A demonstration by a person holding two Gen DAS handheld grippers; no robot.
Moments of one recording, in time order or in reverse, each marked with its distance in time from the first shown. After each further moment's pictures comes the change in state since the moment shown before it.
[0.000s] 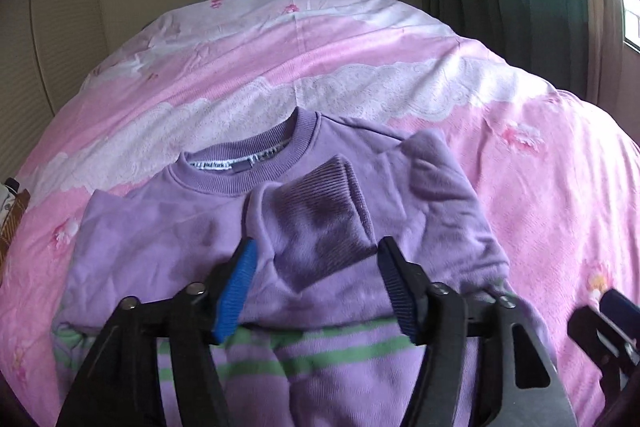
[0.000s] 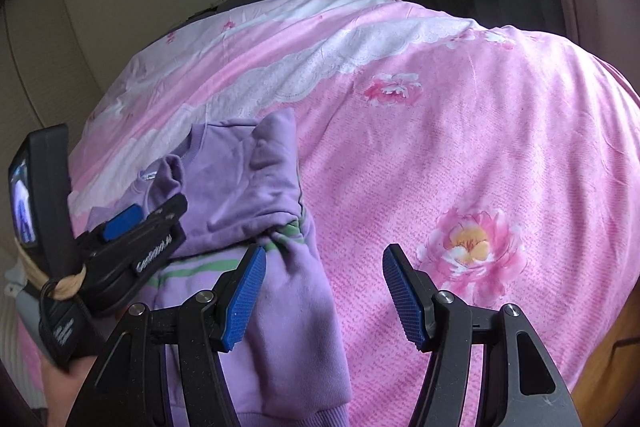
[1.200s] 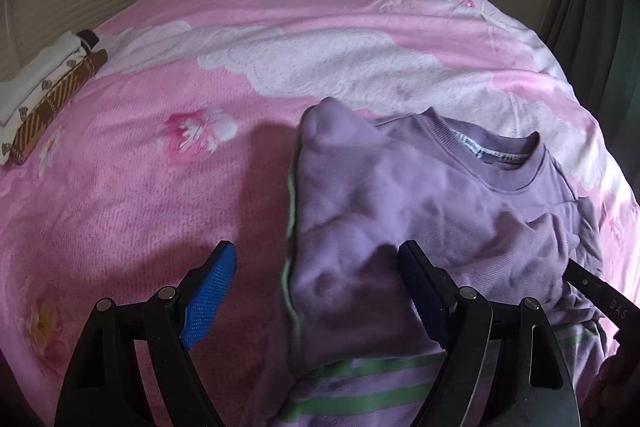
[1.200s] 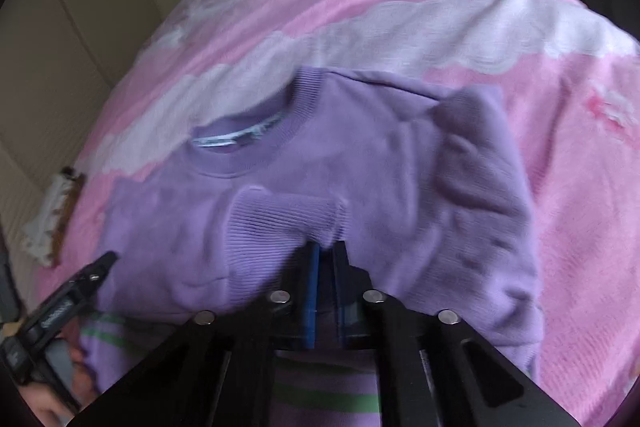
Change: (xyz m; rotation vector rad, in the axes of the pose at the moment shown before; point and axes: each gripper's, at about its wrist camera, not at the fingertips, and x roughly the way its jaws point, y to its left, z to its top) left arm 0.024 0.208 -0.036 -0.418 0.157 0.133; right arm 0.128 0.111 0.035 -0.159 0.200 0.215
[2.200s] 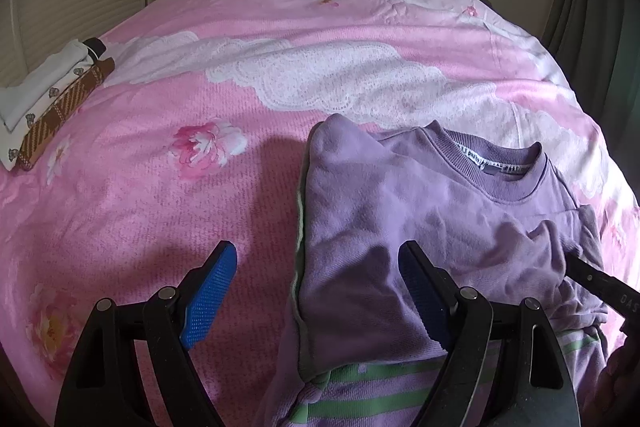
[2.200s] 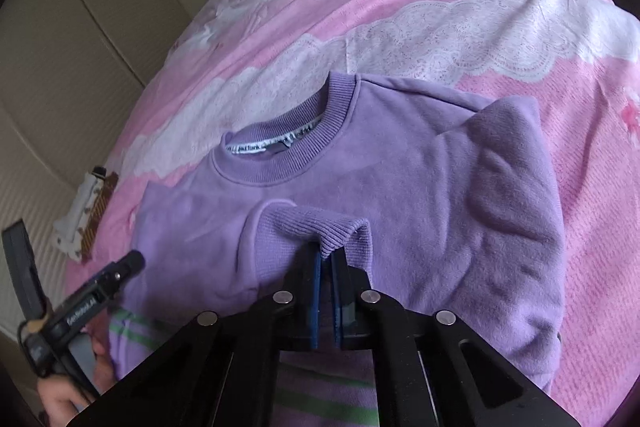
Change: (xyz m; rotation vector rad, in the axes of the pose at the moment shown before) left arm -0.006 0.001 0.005 0.005 -0.032 0.022; right arm 0.002 0.007 0.013 -0.041 0.022 0.132
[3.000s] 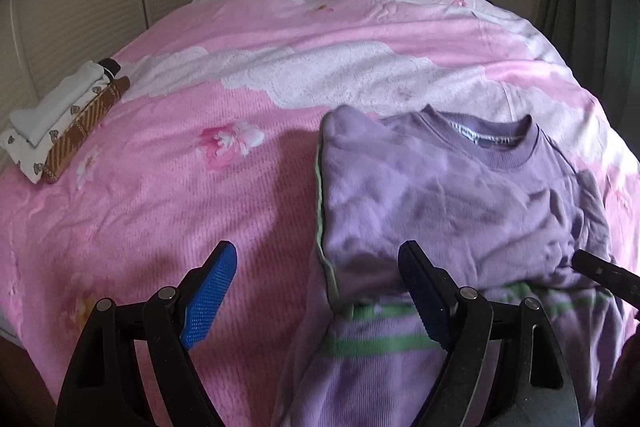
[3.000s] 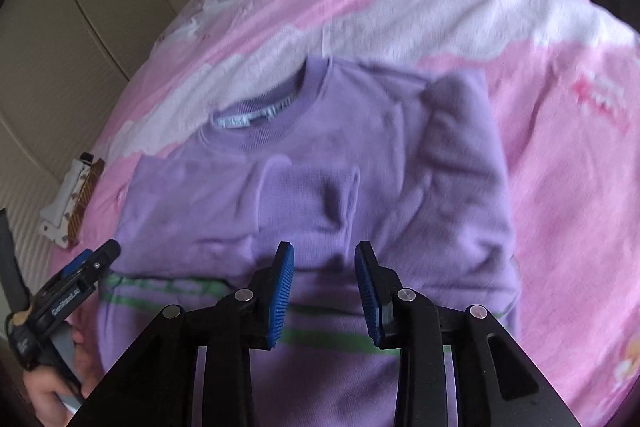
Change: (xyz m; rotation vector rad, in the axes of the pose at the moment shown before) left arm -0.029 -0.001 -0.022 0.084 -0.018 0.051; right arm -0.013 -0.008 -0.026 0.029 0.050 -0.047
